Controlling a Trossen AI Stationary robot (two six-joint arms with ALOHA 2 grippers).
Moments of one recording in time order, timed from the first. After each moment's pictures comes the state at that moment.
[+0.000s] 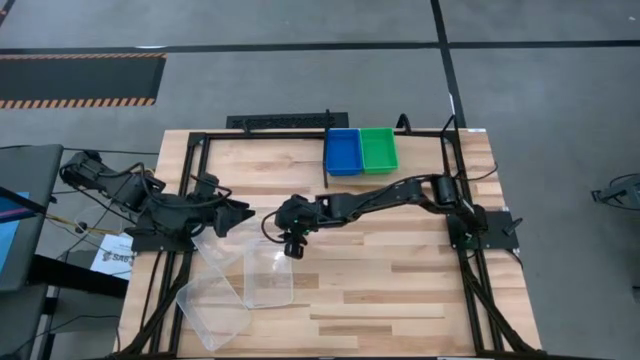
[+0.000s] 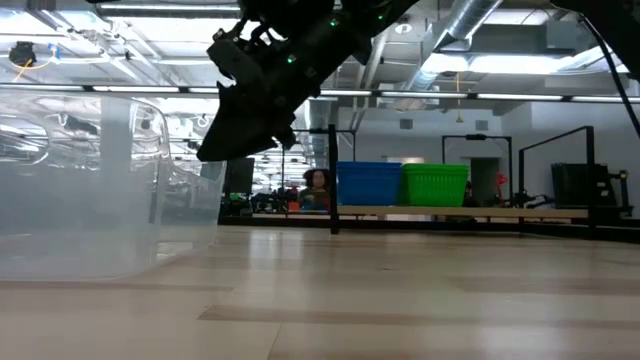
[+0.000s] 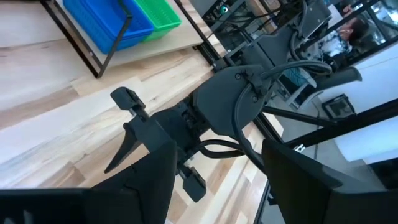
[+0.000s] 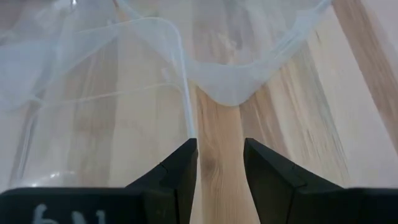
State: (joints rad) left arm -0.47 0.85 1.05 -0.73 -0.61 -1.16; right arm 0.05 2.20 1.72 -0.30 0.01 0.15
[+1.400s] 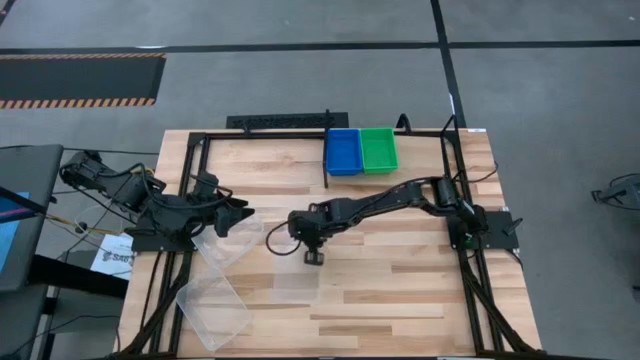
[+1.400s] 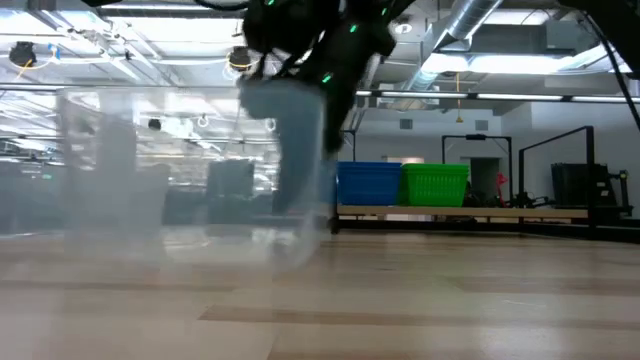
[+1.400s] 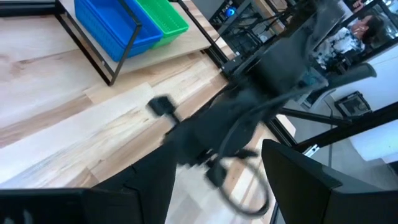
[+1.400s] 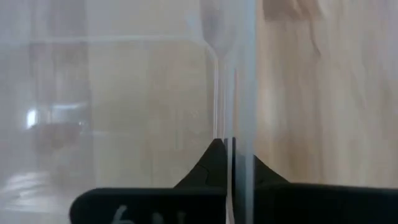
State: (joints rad) left arm -0.47 0.85 1.05 -0.76 -0.64 -1.13; right arm 0.07 2.18 1.71 -0.67 -0.01 0.16
